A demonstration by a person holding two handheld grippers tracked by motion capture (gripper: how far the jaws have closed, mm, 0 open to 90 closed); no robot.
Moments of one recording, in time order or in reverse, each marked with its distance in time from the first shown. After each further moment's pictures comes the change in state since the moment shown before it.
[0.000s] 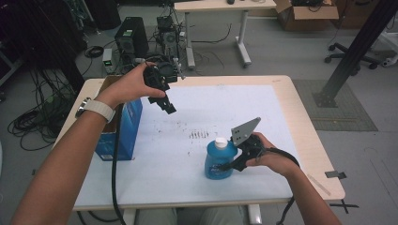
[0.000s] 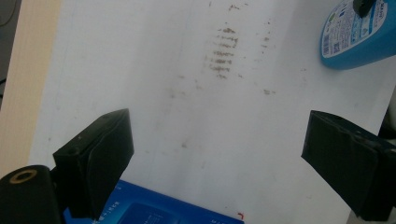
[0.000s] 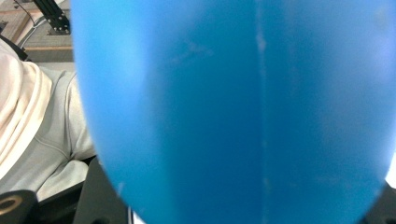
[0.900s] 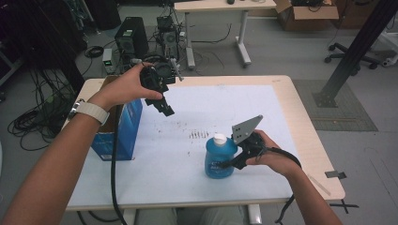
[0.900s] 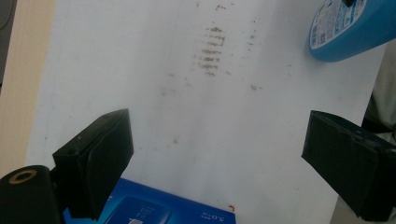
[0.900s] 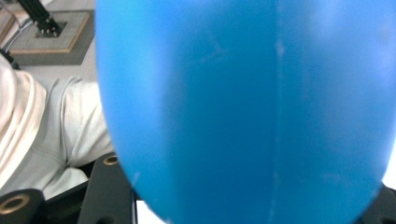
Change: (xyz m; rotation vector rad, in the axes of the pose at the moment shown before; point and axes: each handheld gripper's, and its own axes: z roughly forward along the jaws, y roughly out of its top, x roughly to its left) left arm -0.014 -0.004 -0.015 -0.012 -0.012 0.019; right arm 0.008 0.017 -0.012 0.000 -0.051 0.019
